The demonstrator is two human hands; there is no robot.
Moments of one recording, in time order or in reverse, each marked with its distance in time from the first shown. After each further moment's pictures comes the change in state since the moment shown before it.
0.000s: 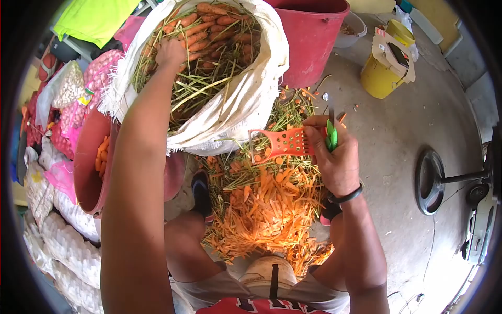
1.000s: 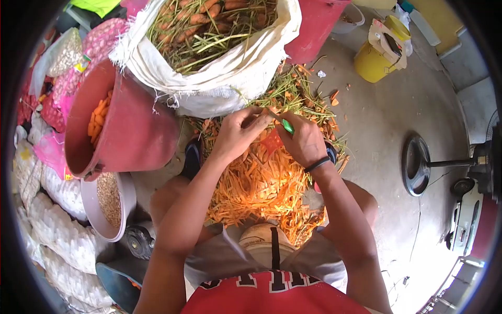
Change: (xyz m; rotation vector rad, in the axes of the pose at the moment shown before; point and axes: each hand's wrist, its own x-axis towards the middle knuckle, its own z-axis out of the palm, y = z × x) left_hand -0.369 0.012 -0.073 -1.309 -0.602 0.193; right_hand -0.079 0.027 0.058 -0.544 -0.211 -0.144
